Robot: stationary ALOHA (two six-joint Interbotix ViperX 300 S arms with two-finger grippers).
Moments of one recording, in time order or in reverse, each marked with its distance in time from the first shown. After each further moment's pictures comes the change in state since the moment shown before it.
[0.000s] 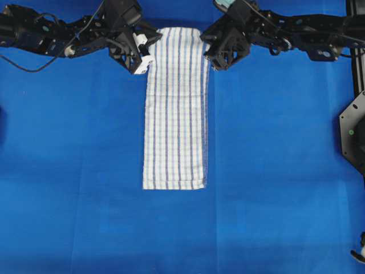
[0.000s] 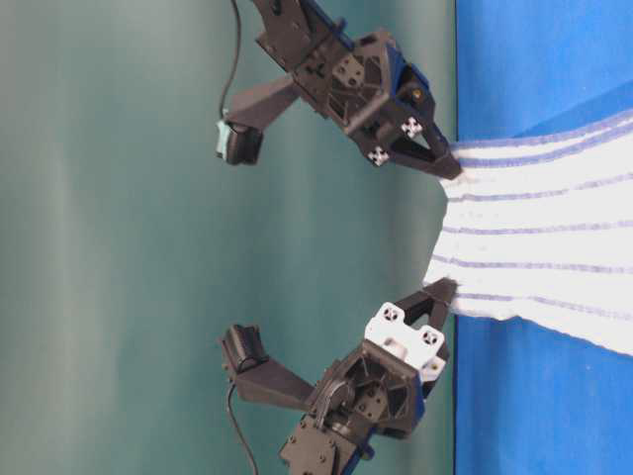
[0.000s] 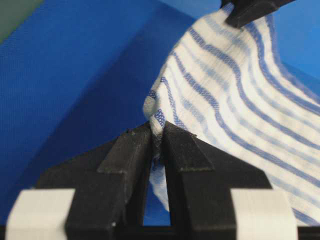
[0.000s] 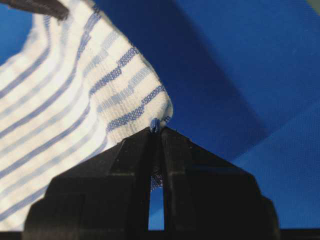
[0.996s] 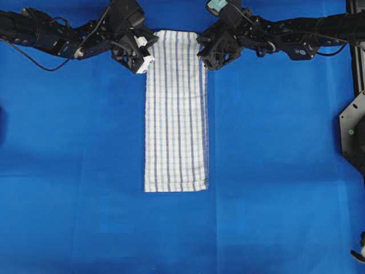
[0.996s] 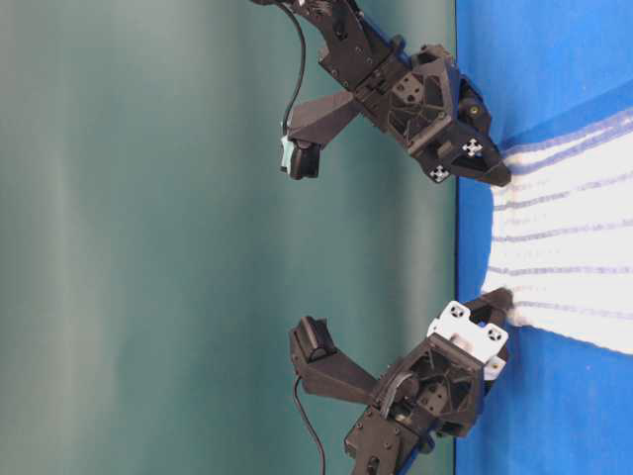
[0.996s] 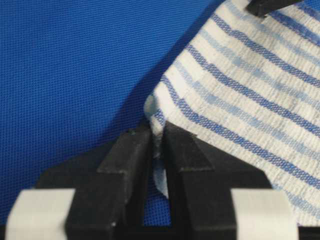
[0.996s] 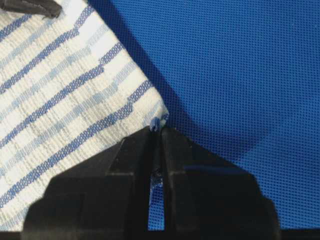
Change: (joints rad) left arm 0.060 0.172 -0.028 0.000 -0.069 -0.017; right arm -0.040 0.195 -0.052 0.029 -0.080 0.009
